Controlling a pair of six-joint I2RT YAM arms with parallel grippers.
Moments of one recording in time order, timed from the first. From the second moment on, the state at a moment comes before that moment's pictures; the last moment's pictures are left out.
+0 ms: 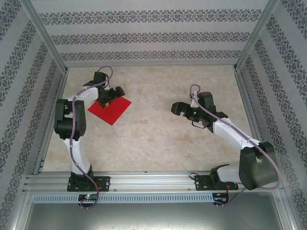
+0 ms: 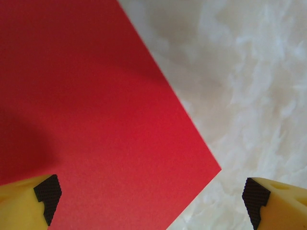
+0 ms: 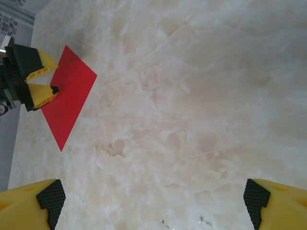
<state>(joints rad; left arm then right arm) -0.04 2.01 1.42 -0.53 0.30 -0.56 0.27 1.32 0.76 -0.18 -0.42 0.60</state>
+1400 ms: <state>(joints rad) -0.61 1.47 1.03 -0.39 0.15 -0.63 0.44 1.43 0.90 -0.29 -0.31 0.64</state>
